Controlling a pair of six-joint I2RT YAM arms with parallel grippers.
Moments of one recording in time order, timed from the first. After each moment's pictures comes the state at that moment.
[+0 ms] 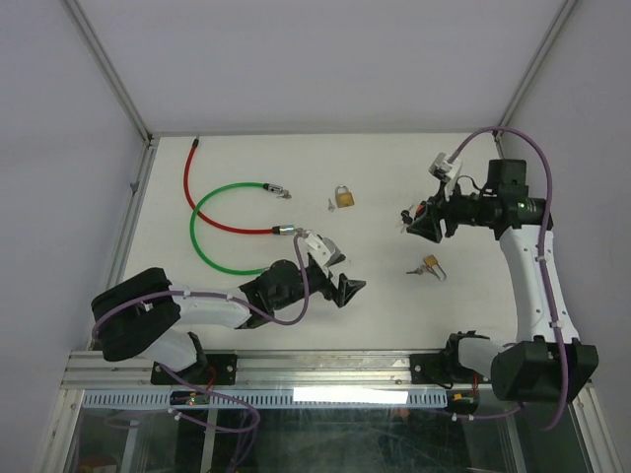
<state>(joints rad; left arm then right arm) -1.09 1.47 0.51 0.88 -0.05 -0.16 -0.11 1.17 1.19 -1.00 -0.93 -0.71</state>
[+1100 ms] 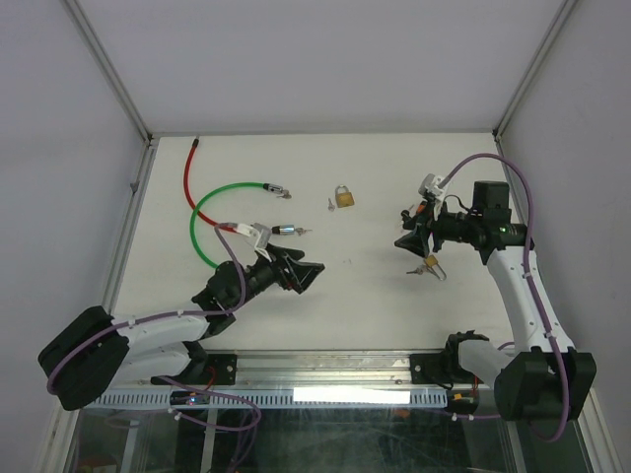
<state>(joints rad) -0.83 1.12 0.22 0.94 0.08 -0.57 0.00 1.07 0.92 -0.67 -1.02 -0.63</state>
